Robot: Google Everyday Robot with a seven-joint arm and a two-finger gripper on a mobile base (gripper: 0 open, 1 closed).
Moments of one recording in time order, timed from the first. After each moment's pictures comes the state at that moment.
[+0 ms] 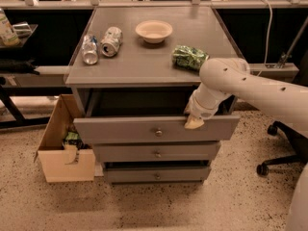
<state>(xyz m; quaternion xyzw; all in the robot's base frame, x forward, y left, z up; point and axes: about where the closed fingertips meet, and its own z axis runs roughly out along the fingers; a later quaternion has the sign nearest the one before) 0.617 -0.127 0.646 -0.72 0.68 0.03 0.14</state>
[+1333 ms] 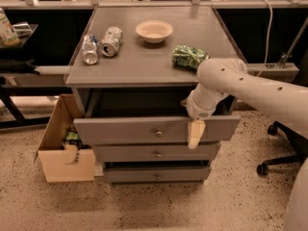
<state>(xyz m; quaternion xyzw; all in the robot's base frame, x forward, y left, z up) 0.617 -0.127 0.646 -0.72 0.68 0.03 0.14</state>
